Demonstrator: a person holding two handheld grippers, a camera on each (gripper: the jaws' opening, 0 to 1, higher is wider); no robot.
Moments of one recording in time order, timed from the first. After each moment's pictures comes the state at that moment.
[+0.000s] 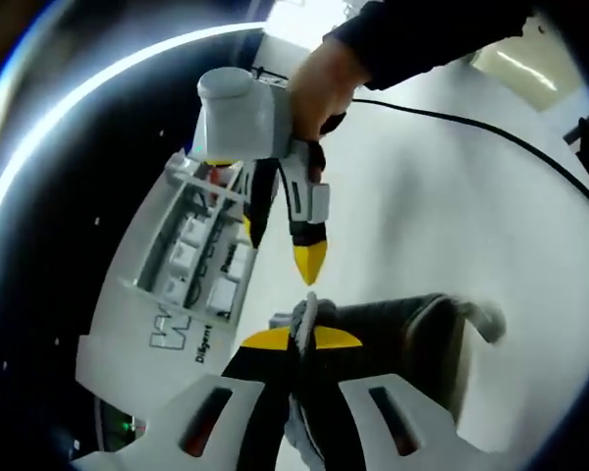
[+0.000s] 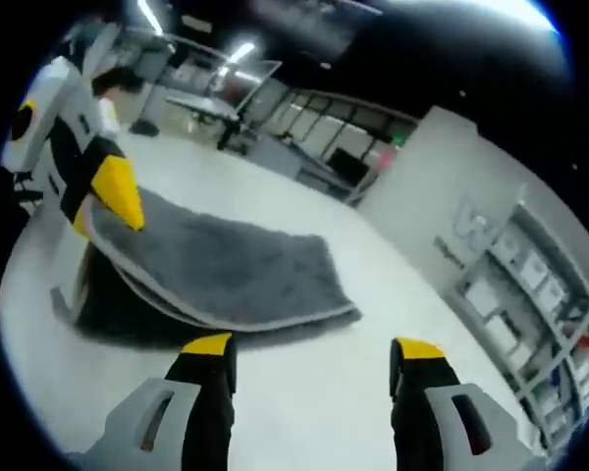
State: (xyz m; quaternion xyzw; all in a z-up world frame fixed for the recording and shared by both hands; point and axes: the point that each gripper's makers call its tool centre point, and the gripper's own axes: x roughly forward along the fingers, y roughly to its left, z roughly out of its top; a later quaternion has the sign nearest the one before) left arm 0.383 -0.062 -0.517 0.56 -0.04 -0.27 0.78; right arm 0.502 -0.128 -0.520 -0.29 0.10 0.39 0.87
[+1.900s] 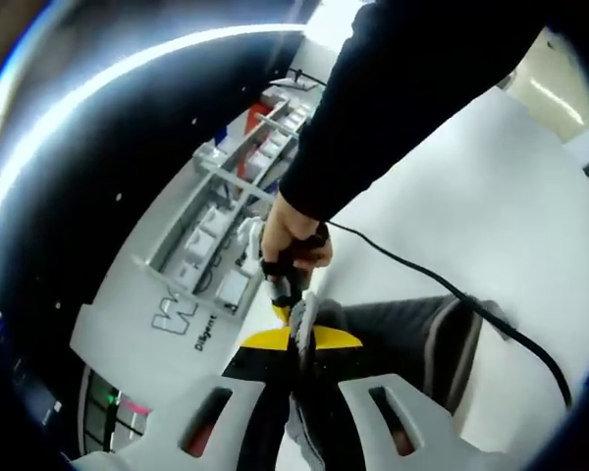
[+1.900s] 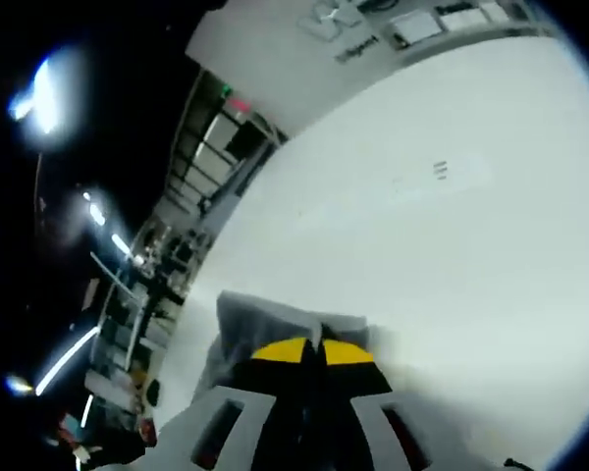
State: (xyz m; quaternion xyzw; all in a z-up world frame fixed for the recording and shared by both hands) left arm 0.390 -0.039 -0.501 0.50 -0.05 -0.25 0.83; right arm 0.617 -0.053 -0.585 0.25 0.42 0.34 0.80
